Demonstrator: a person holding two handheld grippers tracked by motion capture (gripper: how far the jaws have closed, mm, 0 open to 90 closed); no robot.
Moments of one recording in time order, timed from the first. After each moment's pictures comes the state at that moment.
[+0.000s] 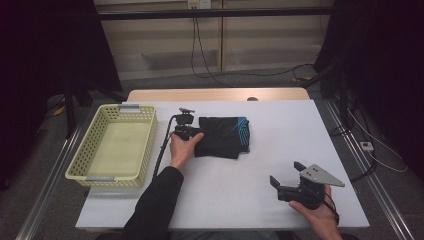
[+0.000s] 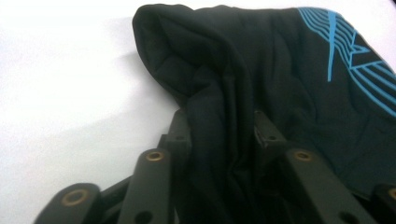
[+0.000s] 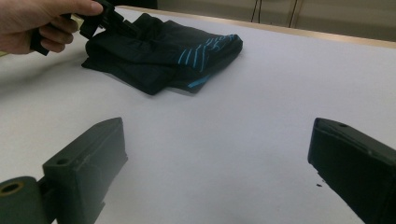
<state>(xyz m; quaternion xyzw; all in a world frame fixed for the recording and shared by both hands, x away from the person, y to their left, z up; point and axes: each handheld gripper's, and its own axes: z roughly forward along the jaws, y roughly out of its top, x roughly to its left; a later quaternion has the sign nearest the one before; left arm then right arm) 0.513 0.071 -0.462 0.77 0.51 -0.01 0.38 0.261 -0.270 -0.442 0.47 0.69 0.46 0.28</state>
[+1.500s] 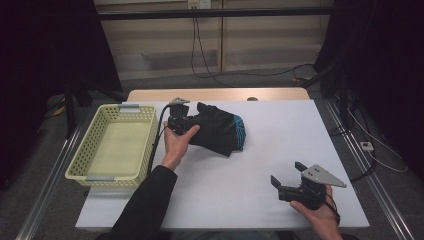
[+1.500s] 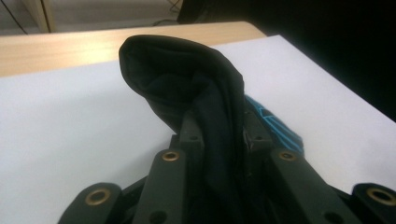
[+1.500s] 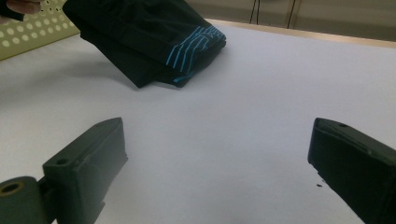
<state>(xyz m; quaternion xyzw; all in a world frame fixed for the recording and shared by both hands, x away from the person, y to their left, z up) 0.489 0.082 -0.395 0.76 0.41 0.06 0.50 0.260 -0.272 -0.441 0.48 0.69 0.47 0.28</state>
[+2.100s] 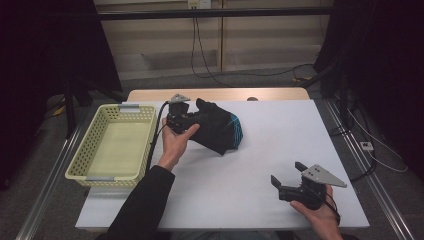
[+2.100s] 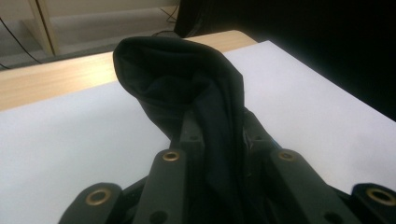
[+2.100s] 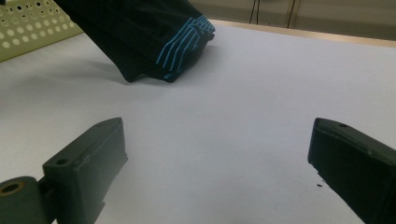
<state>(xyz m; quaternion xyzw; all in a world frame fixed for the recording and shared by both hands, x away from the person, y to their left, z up) 0.476 0.081 -0.372 0.77 0.38 0.09 0.50 0.260 -0.272 -0.441 0.48 0.69 0.47 0.28</state>
